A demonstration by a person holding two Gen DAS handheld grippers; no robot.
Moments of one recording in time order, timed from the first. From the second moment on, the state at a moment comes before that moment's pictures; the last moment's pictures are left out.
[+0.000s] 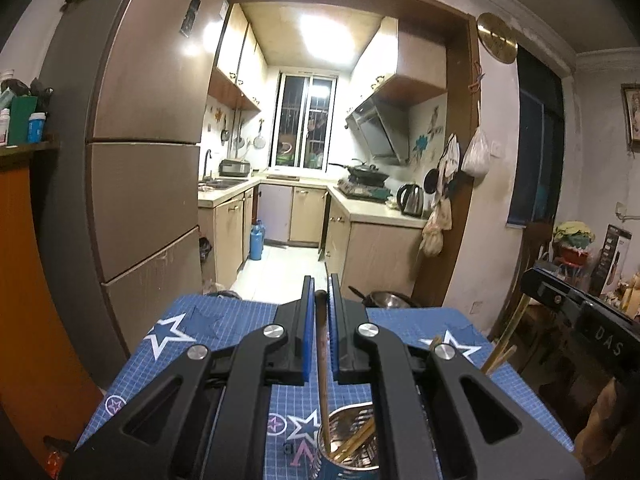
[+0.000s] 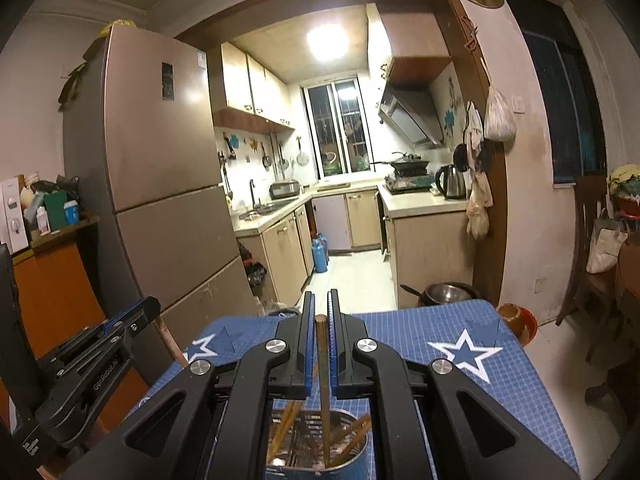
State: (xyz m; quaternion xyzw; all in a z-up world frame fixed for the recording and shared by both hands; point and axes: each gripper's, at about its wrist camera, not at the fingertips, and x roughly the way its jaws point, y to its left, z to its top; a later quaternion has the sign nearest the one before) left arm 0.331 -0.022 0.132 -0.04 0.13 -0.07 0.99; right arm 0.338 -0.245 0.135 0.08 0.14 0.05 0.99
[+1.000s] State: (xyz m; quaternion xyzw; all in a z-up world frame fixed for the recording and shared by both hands) left arm 0.147 0.058 0.040 0.07 0.22 0.00 0.97; right arm 0.134 -0.339 0.030 0.04 0.23 0.01 0.97
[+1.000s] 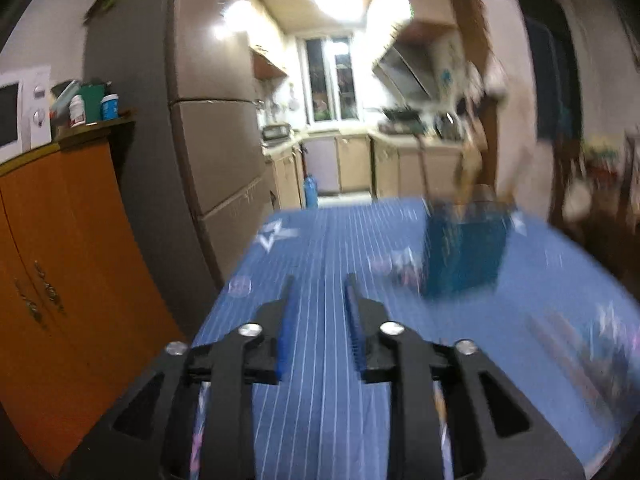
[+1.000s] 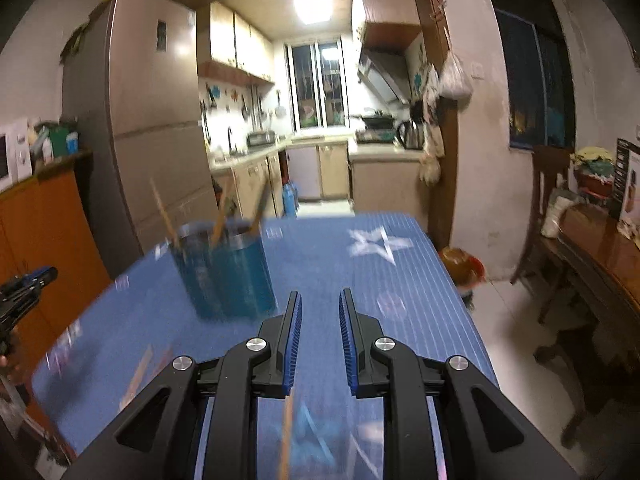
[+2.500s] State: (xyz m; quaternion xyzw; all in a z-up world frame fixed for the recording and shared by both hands) left arm 0.001 -0.026 -0.104 0.08 0.22 -0.07 0.97; right arm 0.005 -0.242 -0.125 -0.06 0.24 0.05 0.97
